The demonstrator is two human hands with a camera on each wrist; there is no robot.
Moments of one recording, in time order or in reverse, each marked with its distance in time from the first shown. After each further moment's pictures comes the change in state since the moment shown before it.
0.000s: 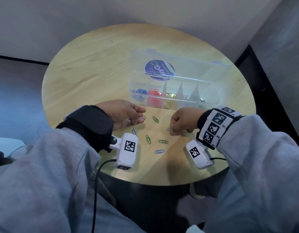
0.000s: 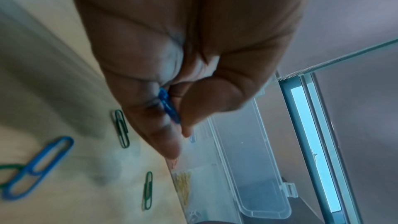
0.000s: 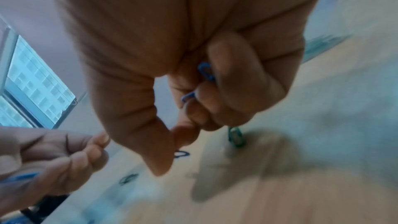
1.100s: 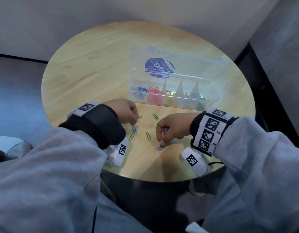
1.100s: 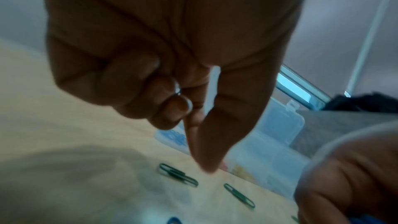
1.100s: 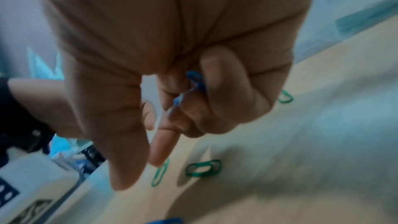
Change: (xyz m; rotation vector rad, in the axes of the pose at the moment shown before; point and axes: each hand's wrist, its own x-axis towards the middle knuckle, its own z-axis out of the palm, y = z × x) left_hand -0.010 0.004 0.003 1.139 0.225 0.169; right_hand -0.009 -0.022 0.022 -0.009 -0.183 -0.176
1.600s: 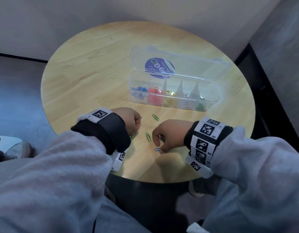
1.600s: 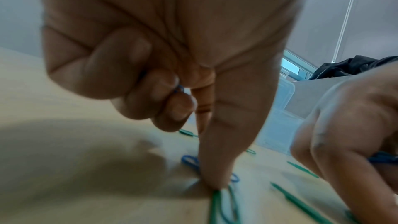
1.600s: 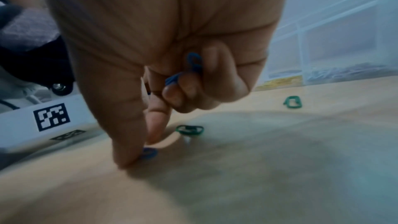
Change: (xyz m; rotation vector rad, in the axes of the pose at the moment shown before) left_hand 0.003 -0.001 0.021 0.338 -0.022 0.014; right_hand -0.001 -0.010 0.020 -0.385 0.090 -0.103
